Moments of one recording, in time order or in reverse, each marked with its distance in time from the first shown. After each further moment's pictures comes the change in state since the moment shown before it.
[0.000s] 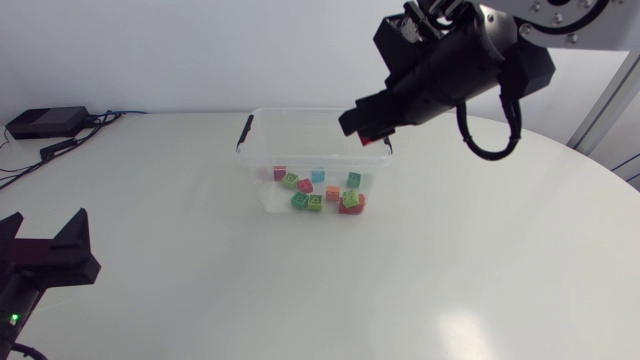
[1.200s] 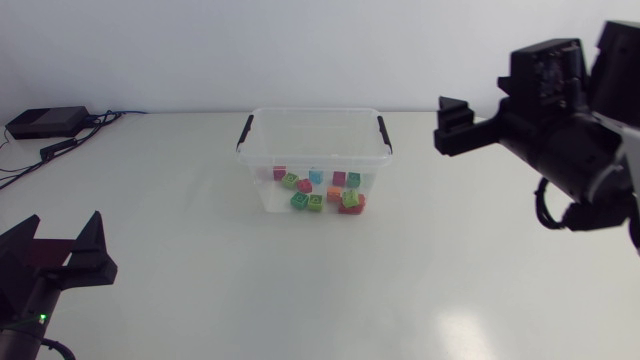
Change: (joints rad) left arm 0.012 -0.001 -0.143 0.210 0.020 0.026; right arm -0.169 -0.521 -0.748 0.910 0.244 -0.288
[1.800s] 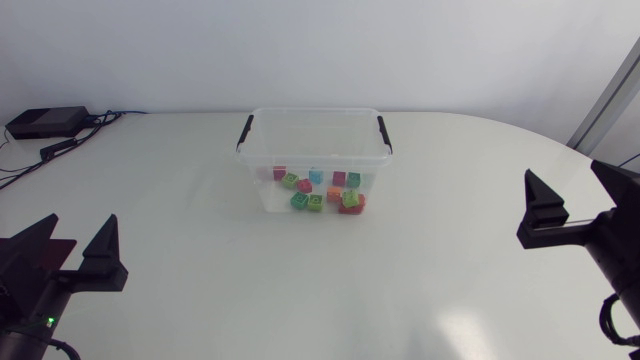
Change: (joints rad) left arm -0.018 0.000 -0.015 0.005 0.084 -0.006; right arm -0.267 -0.610 -0.425 -0.090 -0.117 0.008
